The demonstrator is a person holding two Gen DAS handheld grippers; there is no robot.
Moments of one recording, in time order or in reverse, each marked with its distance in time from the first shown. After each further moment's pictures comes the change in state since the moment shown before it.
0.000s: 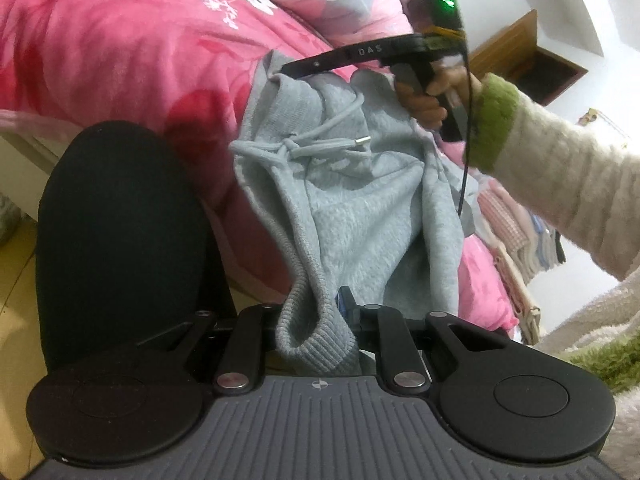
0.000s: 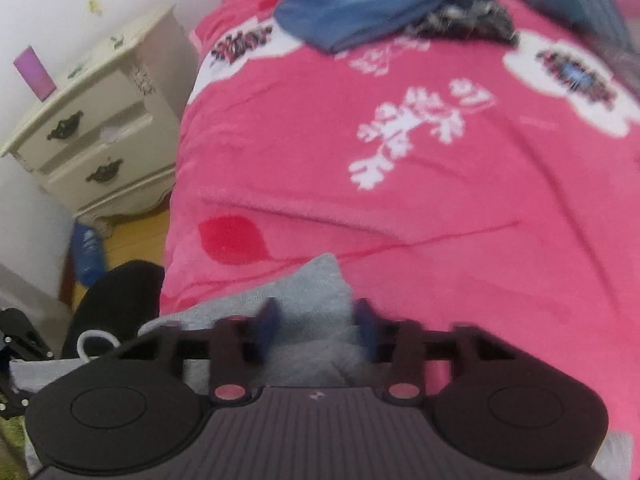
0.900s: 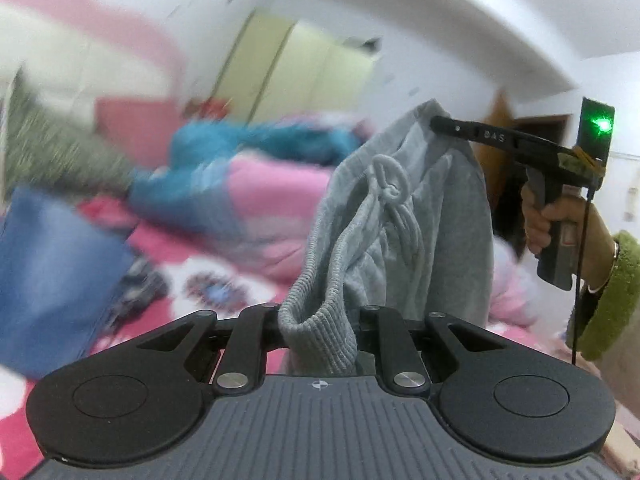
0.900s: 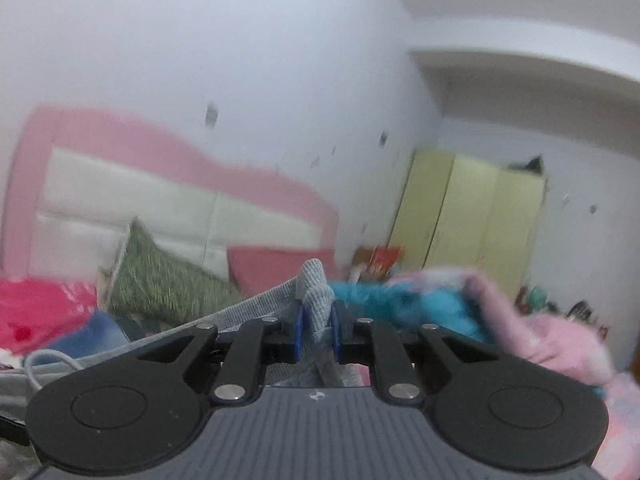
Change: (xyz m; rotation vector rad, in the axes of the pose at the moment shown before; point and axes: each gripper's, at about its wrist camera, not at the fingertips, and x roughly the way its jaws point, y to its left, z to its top) left arm 0.038 -0.028 0.328 0.297 -0.472 0.155; right arm -0.214 -0.064 0.143 -0.029 -0.837 -0.808
